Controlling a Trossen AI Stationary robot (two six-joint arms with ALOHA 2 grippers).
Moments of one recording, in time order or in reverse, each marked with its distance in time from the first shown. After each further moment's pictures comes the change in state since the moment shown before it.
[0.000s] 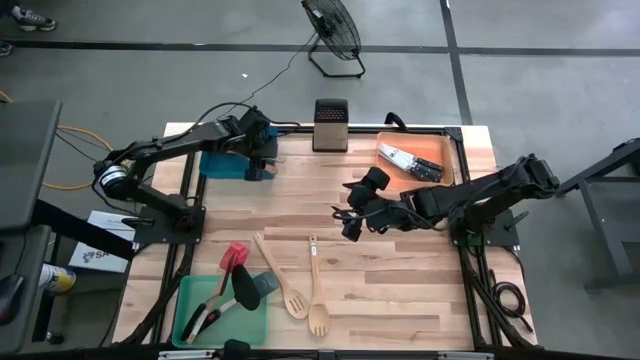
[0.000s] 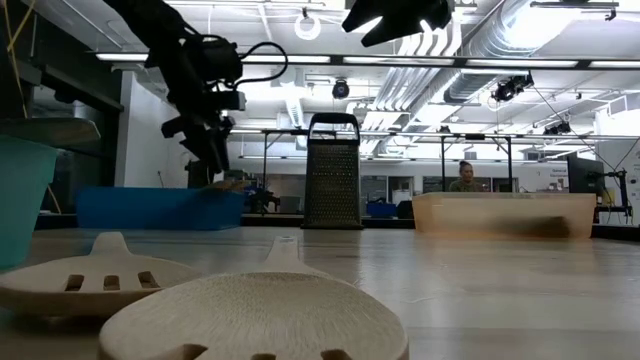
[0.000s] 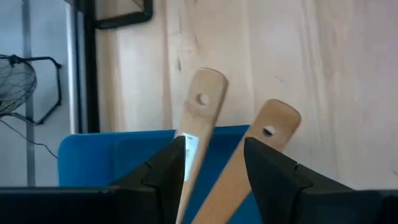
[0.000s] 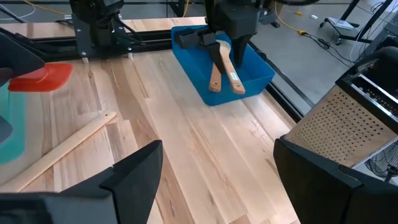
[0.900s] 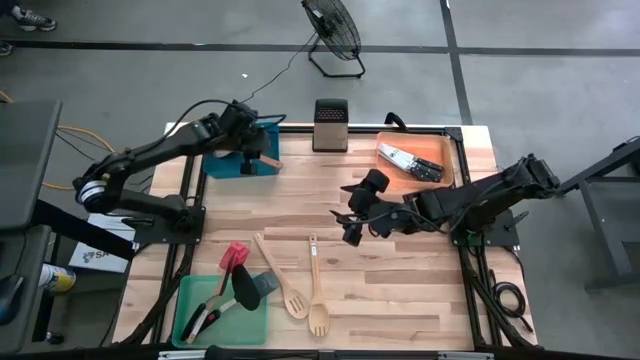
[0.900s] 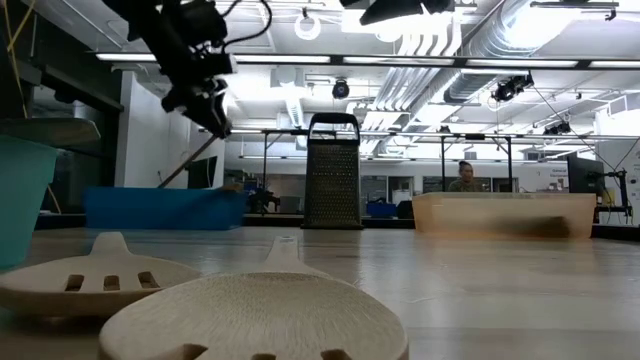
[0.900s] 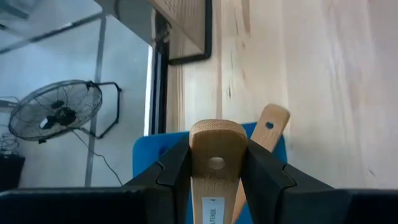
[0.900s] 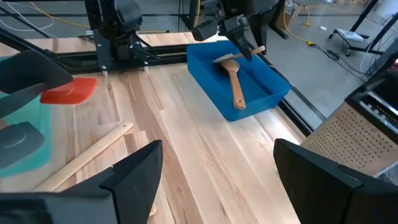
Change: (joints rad) left arm -0.018 -0.193 0.002 0.033 -0.067 0.003; right arm 0.038 -0.001 0.047 -0.003 0.003 -0.015
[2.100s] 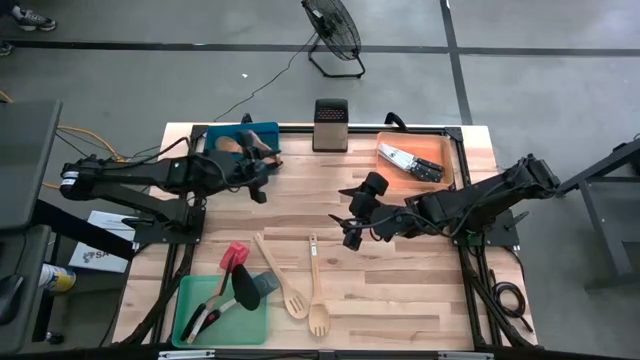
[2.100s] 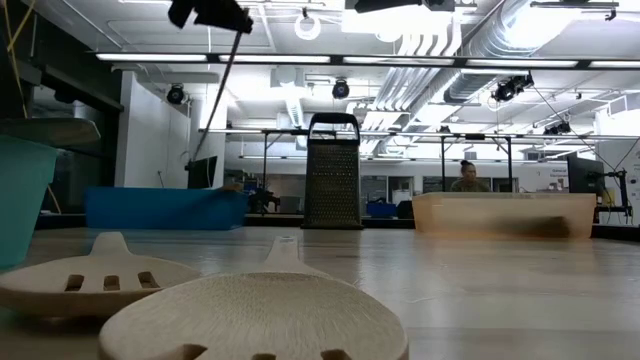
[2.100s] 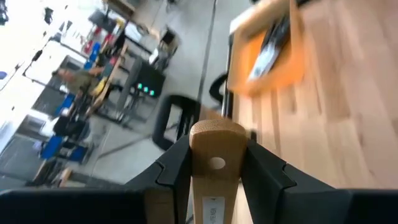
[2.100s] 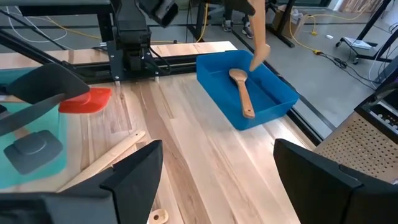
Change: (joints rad) left arm -0.673 -0.212 0.000 0.279 -0.586 -0.092; right arm 0.030 0.000 0.001 0.046 0.005 -0.011
